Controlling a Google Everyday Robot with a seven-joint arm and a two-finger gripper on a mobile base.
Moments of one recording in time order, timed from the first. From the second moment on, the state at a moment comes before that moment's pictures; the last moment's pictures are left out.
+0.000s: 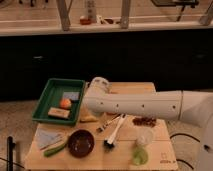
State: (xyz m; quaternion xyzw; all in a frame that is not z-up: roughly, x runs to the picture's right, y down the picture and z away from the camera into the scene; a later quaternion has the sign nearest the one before) arm -0.049 0.134 0.760 -0.20 -0.13 -0.33 0.92
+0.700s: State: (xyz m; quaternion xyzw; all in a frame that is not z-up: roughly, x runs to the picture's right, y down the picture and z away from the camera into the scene) arm -0.041 0.155 0.783 -0.22 -0.14 -0.31 0.91
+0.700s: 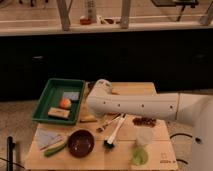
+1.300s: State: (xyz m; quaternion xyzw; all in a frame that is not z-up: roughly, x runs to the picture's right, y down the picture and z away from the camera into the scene) arm -0.016 0.172 0.798 -0.24 -0.15 -0.29 0.91
